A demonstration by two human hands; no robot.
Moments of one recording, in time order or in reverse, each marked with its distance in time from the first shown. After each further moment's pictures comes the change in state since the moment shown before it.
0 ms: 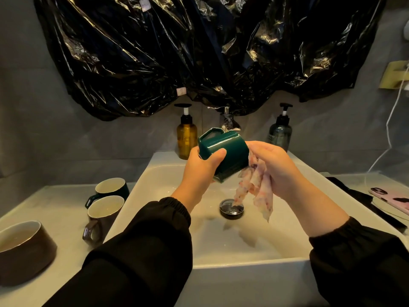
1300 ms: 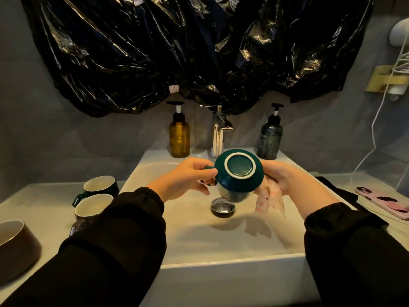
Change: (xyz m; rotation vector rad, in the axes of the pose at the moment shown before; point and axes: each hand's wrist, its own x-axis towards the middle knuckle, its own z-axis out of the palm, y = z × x) left_hand 0.011 -0.001 -0.028 0.273 -0.522 -0.119; right_hand 0.036 0.028 -0.050 0.018 0.017 0.695
